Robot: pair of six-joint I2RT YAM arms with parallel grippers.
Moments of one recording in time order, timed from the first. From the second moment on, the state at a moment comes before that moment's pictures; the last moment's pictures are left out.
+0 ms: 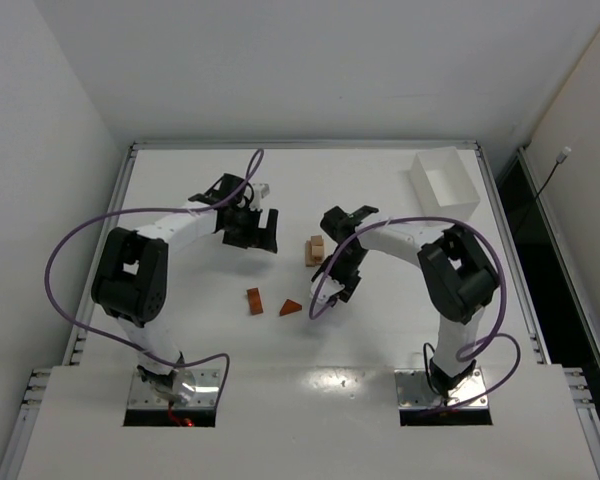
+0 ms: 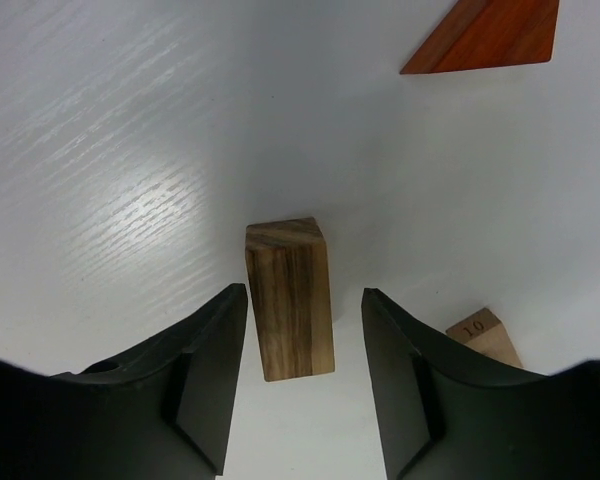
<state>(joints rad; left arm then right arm) -0.32 1.75 1.18 -0.48 0.29 -0.15 0.62 1.87 1.20 -0.94 -0.47 -2.00</state>
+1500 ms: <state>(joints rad) -0.32 1.73 1.19 -0.46 -0.06 -0.27 0.62 2.00 1.87 -1.01 -0.29 -0.07</state>
